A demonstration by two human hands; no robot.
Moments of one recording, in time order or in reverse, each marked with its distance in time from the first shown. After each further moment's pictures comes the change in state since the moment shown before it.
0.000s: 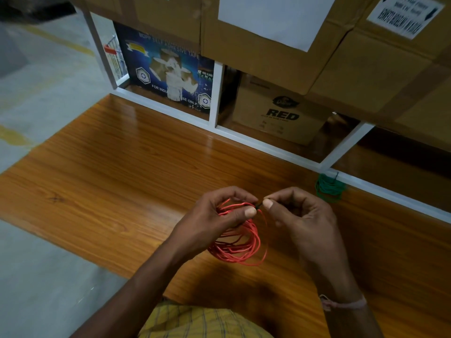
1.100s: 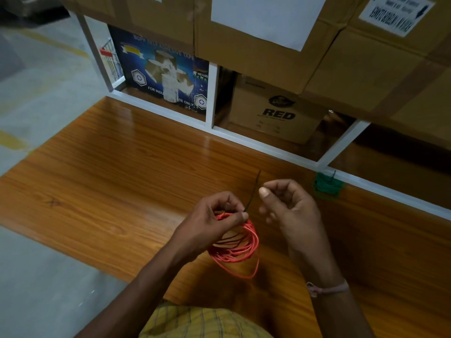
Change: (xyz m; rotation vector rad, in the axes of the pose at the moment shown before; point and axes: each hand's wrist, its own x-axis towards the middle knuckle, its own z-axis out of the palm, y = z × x) left_hand 0.006 -0.019 0.006 0.032 0.054 -0.025; right_hand 0.021 0.019 0.011 0.107 0.062 0.079
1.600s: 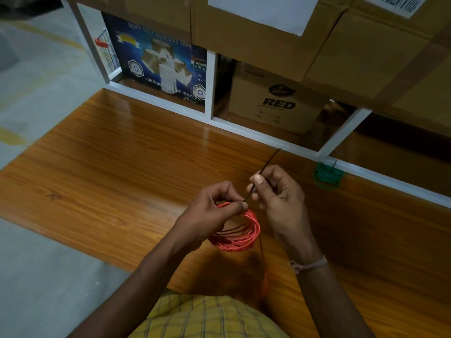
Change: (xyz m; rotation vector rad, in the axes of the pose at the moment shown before) left_hand 0.003 -0.002 0.004 -0.043 0.019 -0.043; right_hand 0.008 0.011 0.019 -0.006 -0.075 -0.155
